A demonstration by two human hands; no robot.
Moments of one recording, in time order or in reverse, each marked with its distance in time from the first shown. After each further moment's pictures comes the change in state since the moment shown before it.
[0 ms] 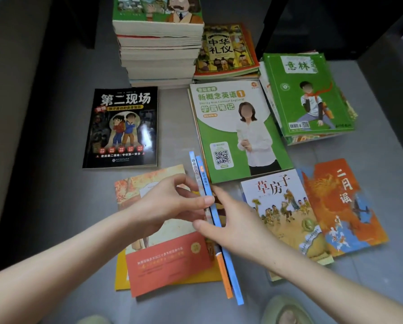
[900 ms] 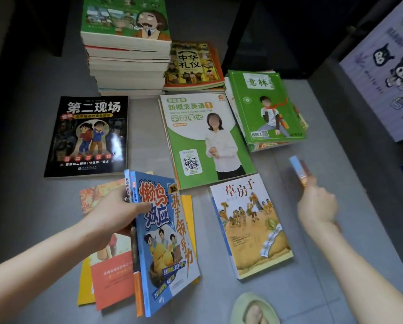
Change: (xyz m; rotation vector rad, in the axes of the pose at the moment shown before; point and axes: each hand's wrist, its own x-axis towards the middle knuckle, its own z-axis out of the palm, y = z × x) left_hand -0.007 -0.013 -0.013 0.226 0.312 -0.033; right_hand -0.010 0.161 -0.117 -0.786 0.682 0.665
